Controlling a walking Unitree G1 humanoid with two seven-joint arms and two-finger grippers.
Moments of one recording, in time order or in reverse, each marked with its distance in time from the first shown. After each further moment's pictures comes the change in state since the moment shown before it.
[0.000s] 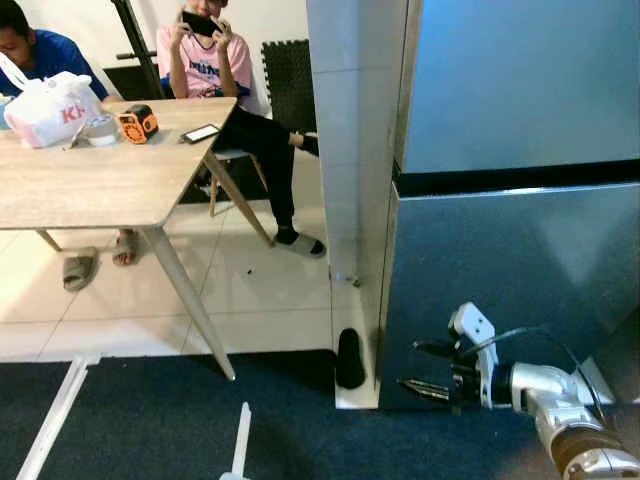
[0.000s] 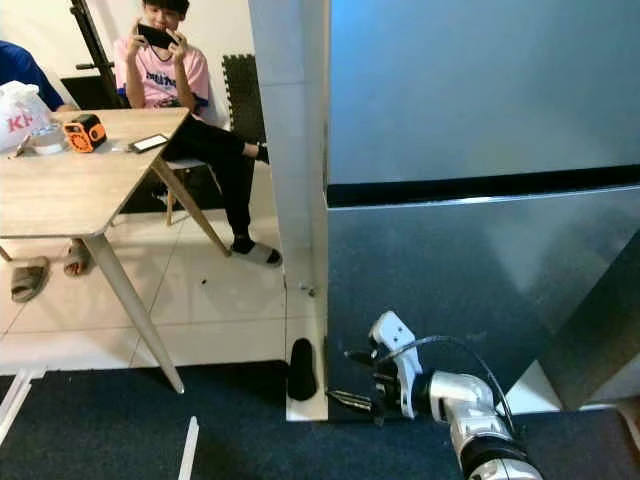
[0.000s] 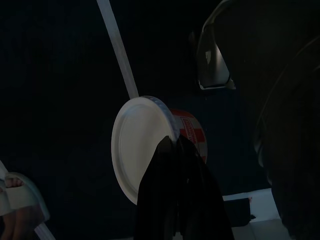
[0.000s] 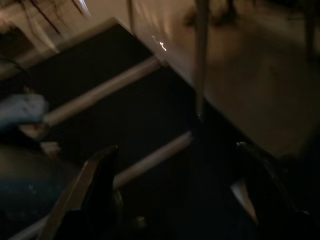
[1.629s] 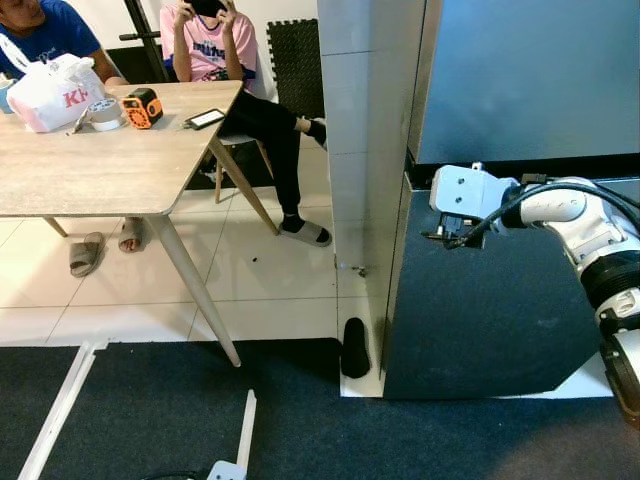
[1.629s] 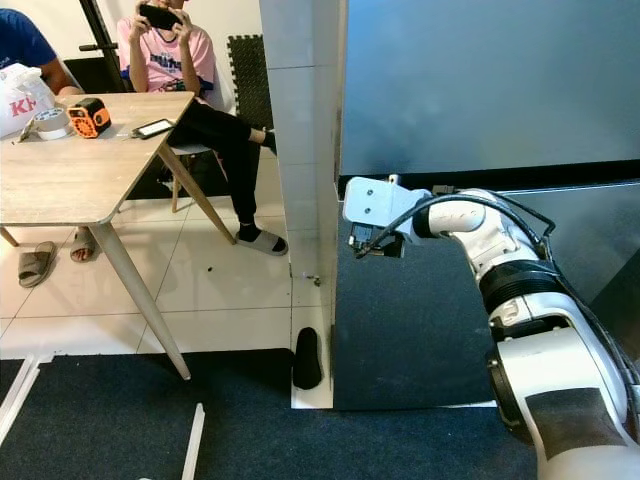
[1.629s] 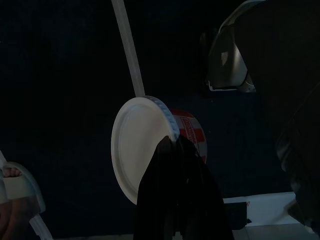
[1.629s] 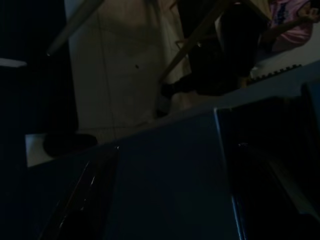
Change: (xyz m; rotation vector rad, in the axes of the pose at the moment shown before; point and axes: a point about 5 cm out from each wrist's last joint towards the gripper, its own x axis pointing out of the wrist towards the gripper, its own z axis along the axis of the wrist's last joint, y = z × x) left arm -0.001 0.011 0.004 -0.036 -0.011 0.040; right arm -0.023 -0.047 0.198 -0.959 0.336 -0.391
